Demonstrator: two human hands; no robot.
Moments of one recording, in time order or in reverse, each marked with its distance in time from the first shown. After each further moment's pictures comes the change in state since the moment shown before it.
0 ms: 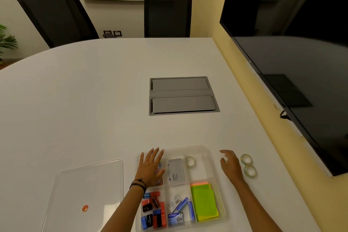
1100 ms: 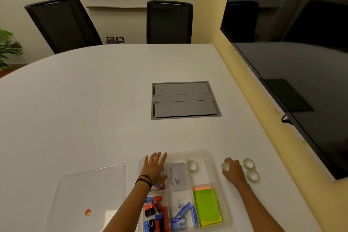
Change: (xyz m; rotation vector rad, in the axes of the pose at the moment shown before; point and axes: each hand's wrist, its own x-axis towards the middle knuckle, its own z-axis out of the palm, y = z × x) left_hand 0.012 0.006 -0.016 0.134 -0.143 -0.011; right_hand 0.002 0.004 -0.003 -0.337 -0.212 0.167
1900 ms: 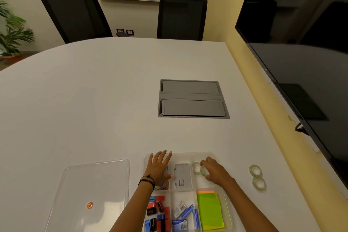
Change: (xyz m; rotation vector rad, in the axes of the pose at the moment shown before) left_hand -0.002 -0.002 0.002 -0.093 0.030 0.000; right_hand 0.004 -0.070 0.024 -0.431 -0.308 -0.493
